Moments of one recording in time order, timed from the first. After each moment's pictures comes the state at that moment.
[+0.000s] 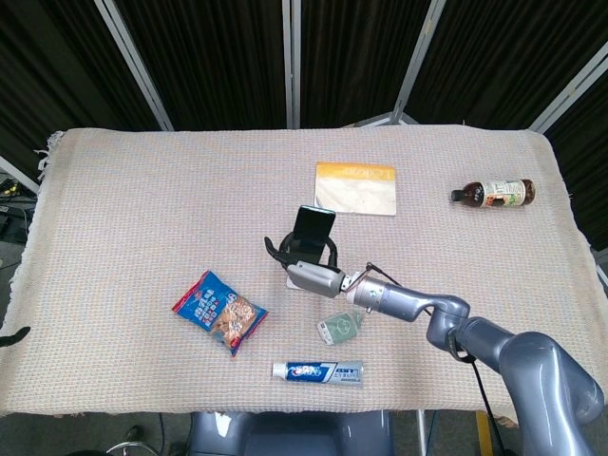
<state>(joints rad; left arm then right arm) -0.09 -1.08 -0.10 -1.57 1.23 1.33 -0.02 1.08 -1.67 0.04 -0.87 -2.03 1.01 -1.02</state>
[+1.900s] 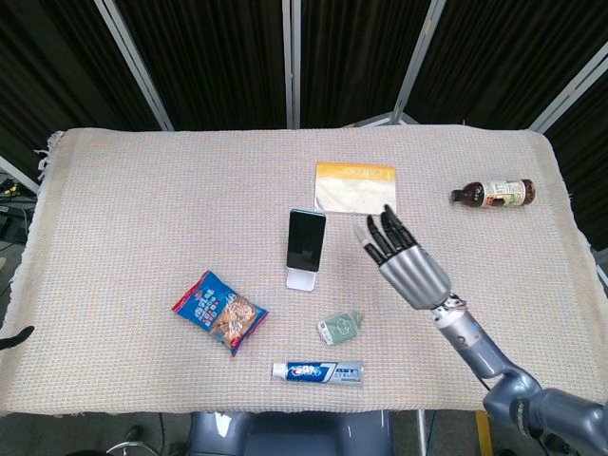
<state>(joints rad) -0.06 -1.06 -0.08 -1.60 1.35 1.43 -0.05 0.61 -1.44 0.05 -1.33 -1.66 1.50 -0.69</state>
